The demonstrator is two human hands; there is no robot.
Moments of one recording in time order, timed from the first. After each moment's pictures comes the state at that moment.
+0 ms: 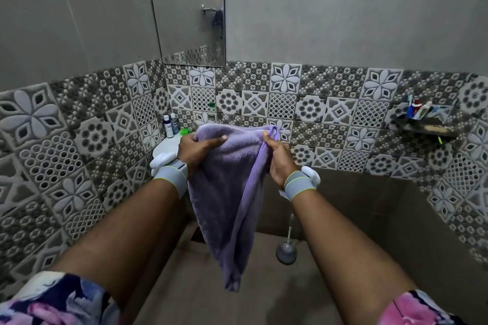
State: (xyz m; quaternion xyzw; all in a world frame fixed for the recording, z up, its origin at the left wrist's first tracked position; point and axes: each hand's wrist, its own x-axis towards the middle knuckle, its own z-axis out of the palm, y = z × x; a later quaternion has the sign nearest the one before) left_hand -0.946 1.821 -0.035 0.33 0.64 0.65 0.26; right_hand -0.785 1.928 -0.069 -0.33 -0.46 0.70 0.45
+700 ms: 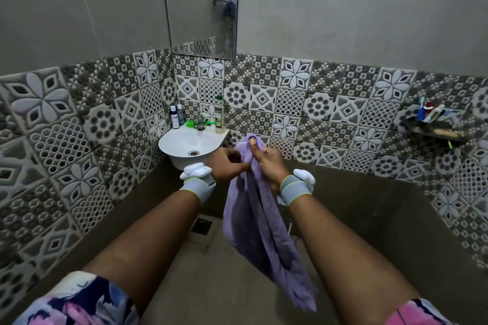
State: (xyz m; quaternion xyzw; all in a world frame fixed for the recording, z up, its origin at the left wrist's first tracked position) left_hand -0.922 1.825 -0.078 0.51 0.72 0.42 0.19; right_hand -0.807 1.898 -0.088 -0.36 -0.63 0.56 0.41
